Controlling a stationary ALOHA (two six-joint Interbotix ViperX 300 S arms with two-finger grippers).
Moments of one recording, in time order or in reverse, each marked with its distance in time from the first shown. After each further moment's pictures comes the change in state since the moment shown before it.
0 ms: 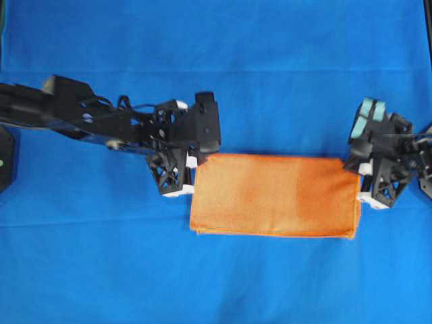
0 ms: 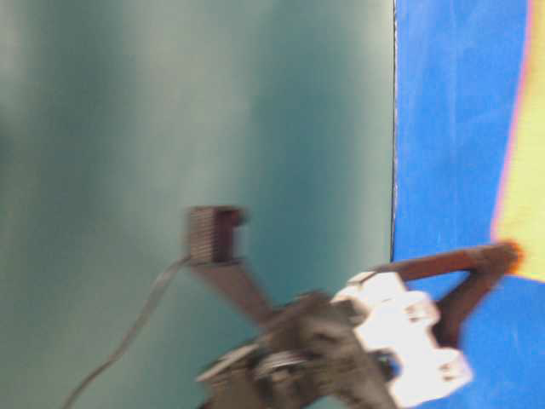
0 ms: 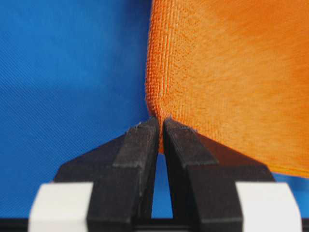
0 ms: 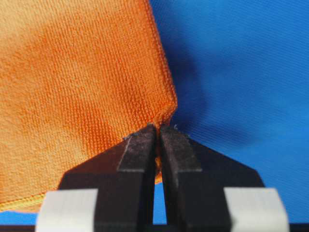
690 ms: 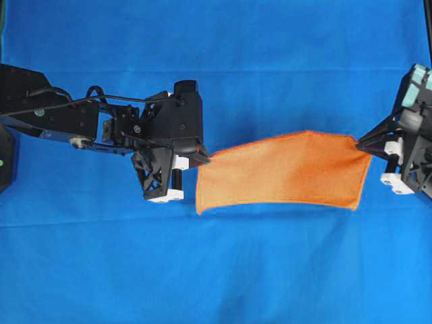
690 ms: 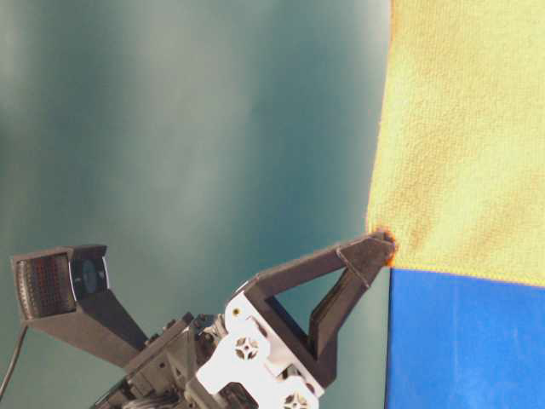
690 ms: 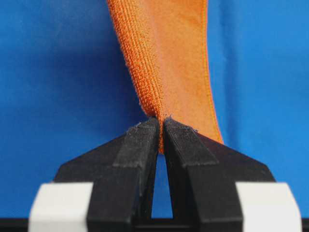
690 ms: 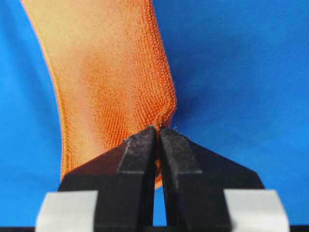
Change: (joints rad) left arm -0.041 -0.160 0.000 0.000 0.006 0.012; right arm -0.003 -0.279 -0.057 -0.038 0.195 -0.008
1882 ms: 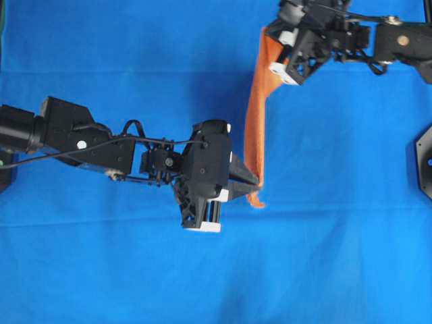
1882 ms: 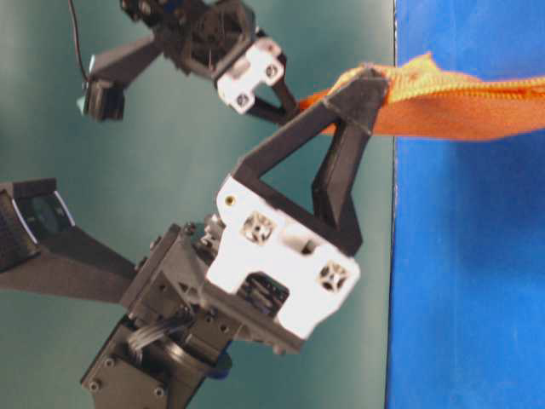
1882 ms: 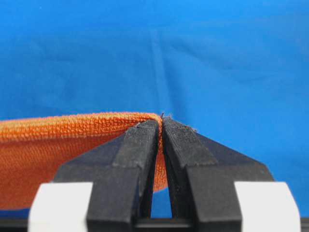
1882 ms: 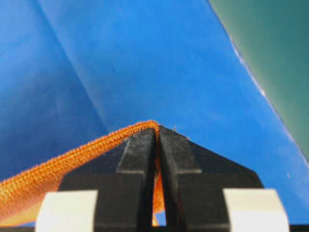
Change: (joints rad) left arm -0.101 0.170 -0.112 0.000 -0.325 0.091; right arm -0.522 0.630 -0.486 -0.402 -0.301 -0.055
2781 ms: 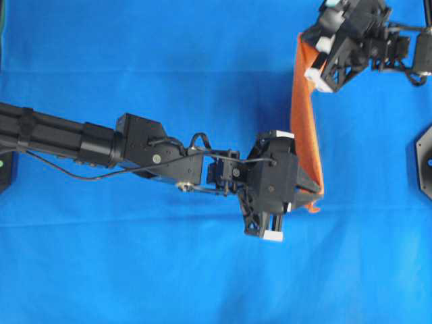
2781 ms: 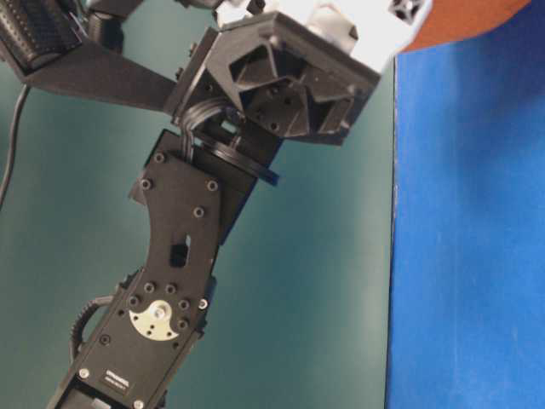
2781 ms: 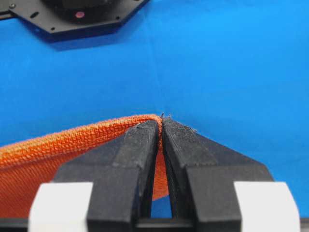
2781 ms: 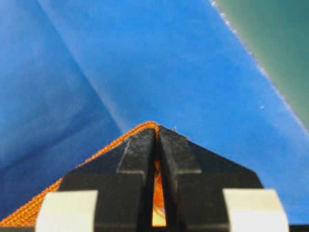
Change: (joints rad) left arm 0.003 0.275 -0.324 0.000 -0.032 0.072; right arm -0.012 -0.166 0.173 0.023 0.054 0.005
